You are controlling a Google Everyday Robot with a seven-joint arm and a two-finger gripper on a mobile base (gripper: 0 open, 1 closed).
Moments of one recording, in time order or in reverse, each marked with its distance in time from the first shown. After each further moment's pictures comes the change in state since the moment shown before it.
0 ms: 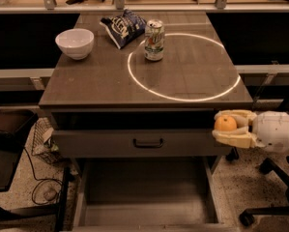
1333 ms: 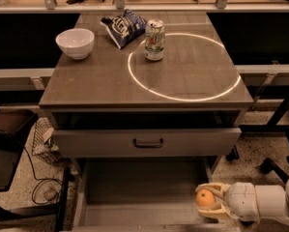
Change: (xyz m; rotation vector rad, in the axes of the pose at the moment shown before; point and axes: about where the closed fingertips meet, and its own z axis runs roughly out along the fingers) arm 0.197 0.135 0.042 -0.133 0.229 0.072
